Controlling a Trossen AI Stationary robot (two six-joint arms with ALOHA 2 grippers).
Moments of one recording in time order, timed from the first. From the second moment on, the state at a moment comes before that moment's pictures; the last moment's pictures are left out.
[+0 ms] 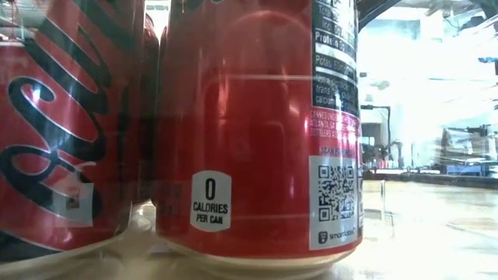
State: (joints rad) left arm 1.05 0.63 0.44 -0.01 0.19 0.06; right arm -0.42 1.81 1.33 -0.18 0.00 0.09
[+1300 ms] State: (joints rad) left arm 1.05 0.63 0.44 -0.02 0.19 0.05; right arm -0.36 1.79 1.31 -0.22 -0.14 0.08
